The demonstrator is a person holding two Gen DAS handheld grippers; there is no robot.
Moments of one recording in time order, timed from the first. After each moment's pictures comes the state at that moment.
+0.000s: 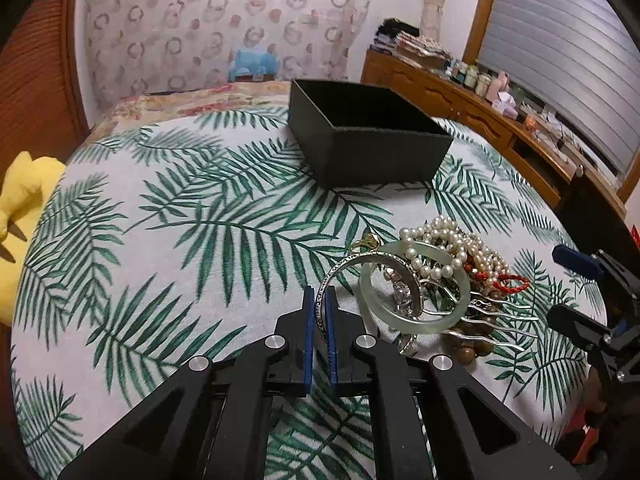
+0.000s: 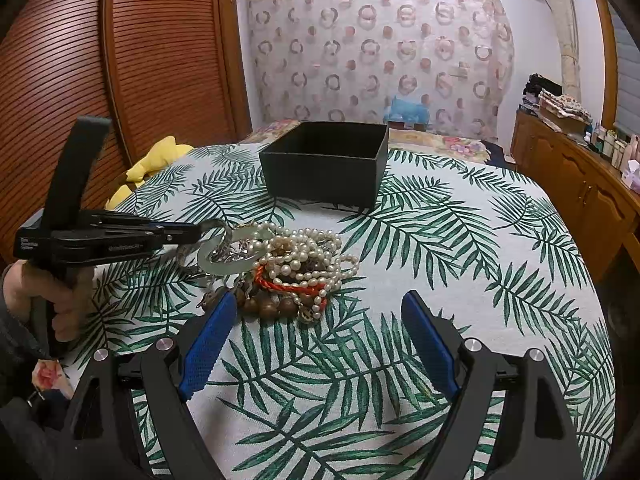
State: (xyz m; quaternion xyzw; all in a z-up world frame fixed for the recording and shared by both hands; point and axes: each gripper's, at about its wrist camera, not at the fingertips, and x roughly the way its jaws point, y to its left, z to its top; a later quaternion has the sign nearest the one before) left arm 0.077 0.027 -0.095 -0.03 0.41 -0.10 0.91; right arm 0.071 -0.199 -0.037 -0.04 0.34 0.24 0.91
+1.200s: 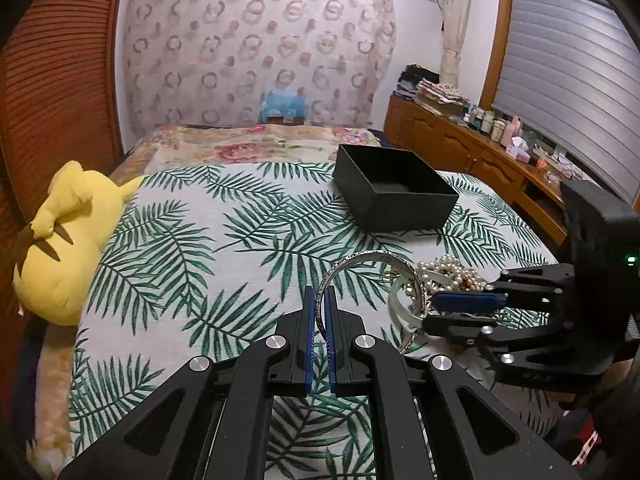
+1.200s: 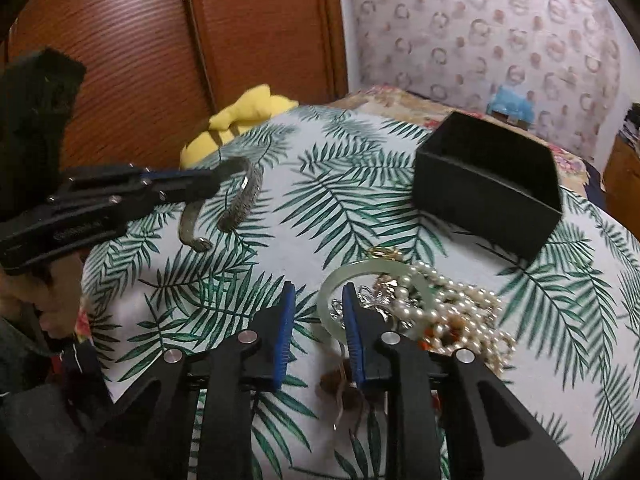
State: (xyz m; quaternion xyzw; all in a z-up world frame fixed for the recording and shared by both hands) left arm 0.028 0.066 -0.054 -0.05 0.34 -0.06 0.94; right arm 0.107 -0.086 -0.039 -0.12 0.40 0.40 0.82
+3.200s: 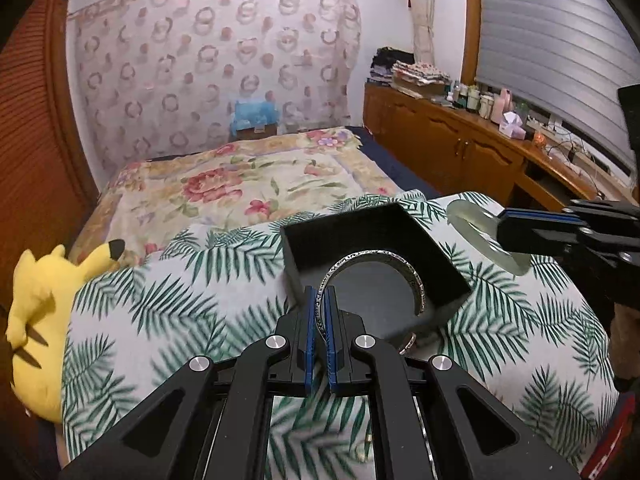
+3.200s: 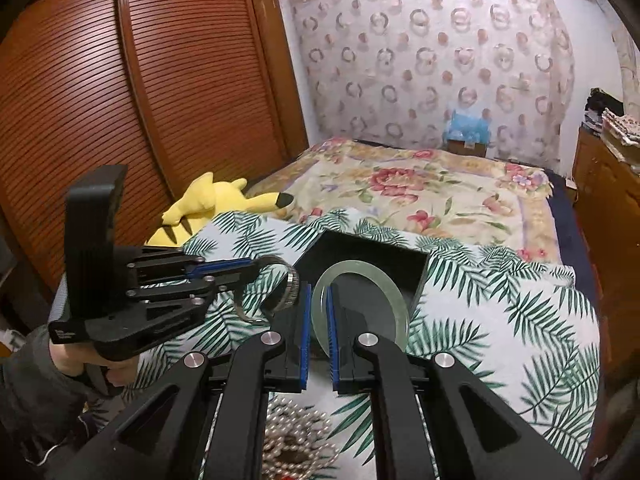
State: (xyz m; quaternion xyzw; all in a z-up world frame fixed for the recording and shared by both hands) left arm 0.191 -0.006 -0.026 0.03 0.35 -0.09 0.93; right arm 0.230 -0.176 0.051 -0.03 0.33 0.36 0.87
